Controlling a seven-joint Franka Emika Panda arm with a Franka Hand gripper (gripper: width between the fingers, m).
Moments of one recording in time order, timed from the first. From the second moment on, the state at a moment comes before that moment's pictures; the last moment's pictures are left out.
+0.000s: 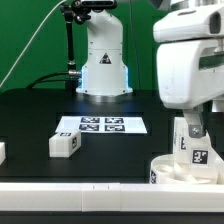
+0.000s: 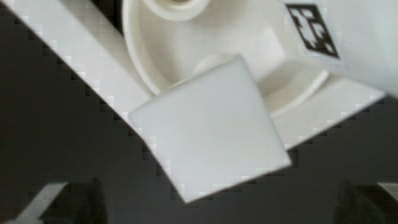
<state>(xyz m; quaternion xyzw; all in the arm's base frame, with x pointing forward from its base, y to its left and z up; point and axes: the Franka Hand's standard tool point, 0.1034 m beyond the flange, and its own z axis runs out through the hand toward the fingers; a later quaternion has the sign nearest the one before) 0.648 0.105 0.096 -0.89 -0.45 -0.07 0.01</state>
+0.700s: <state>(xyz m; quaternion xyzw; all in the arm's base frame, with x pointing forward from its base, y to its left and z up) 0.647 0.103 0.081 -0.84 -0.53 -0.06 -0.01</state>
